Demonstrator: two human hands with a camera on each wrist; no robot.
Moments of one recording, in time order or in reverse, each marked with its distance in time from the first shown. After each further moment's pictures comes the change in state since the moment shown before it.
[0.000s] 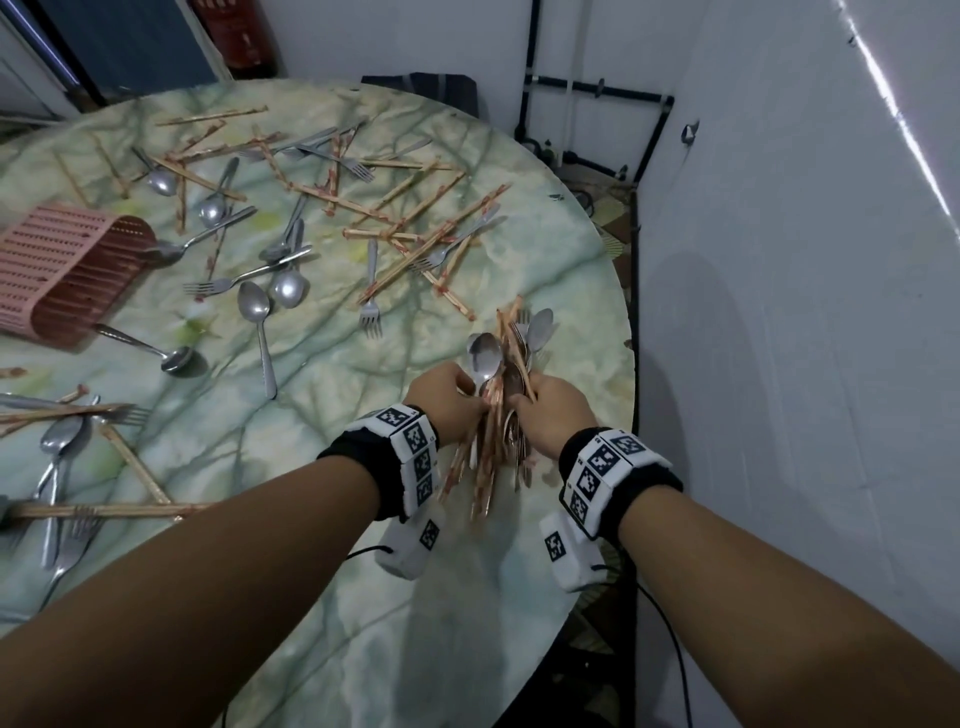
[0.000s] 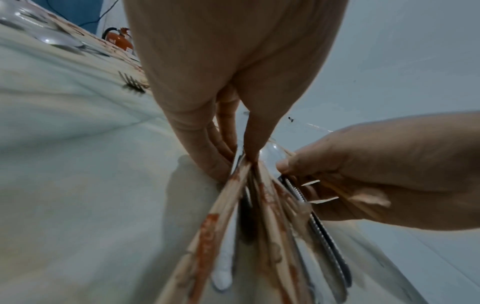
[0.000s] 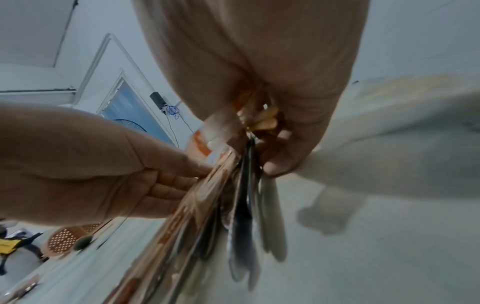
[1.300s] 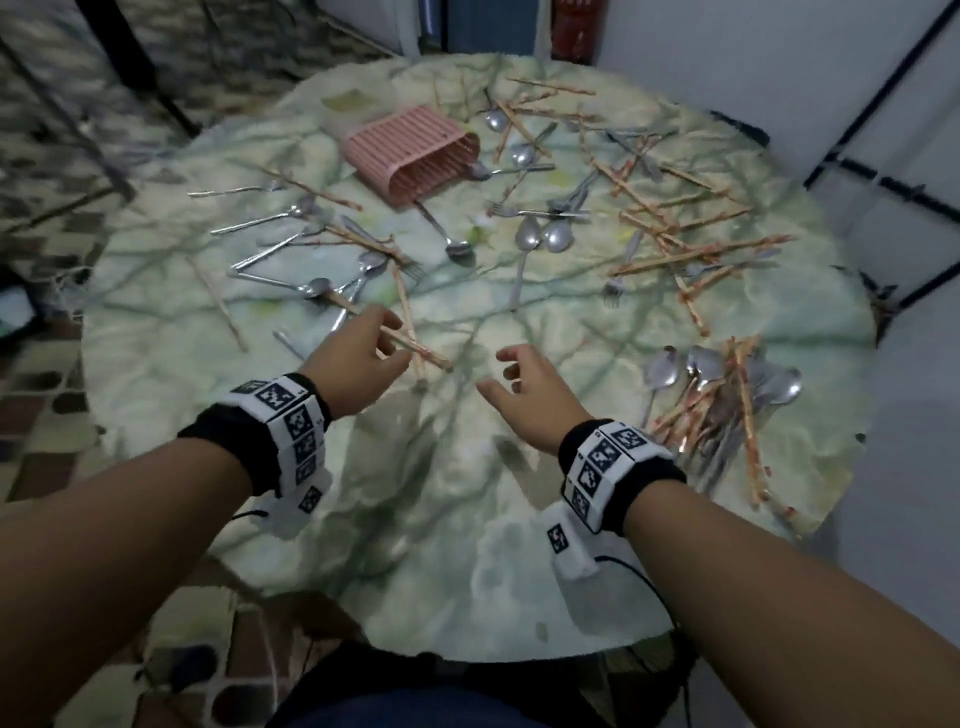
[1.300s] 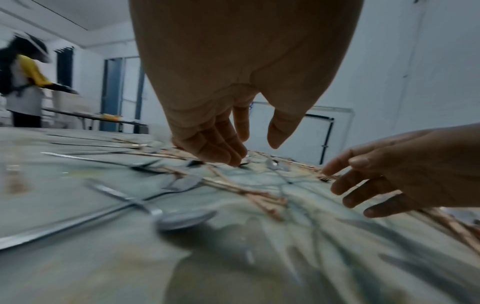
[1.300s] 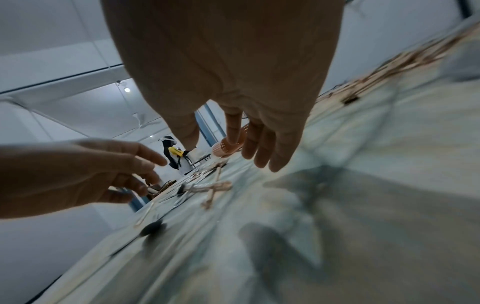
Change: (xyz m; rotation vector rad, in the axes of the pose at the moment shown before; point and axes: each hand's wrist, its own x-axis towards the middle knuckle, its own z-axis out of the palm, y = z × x) left_hand -0.190 -0.216 -0.137 -0.114 0.459 -0.200; right_hand -0.104 -0.129 0.121 0.002 -0.461 -0.572
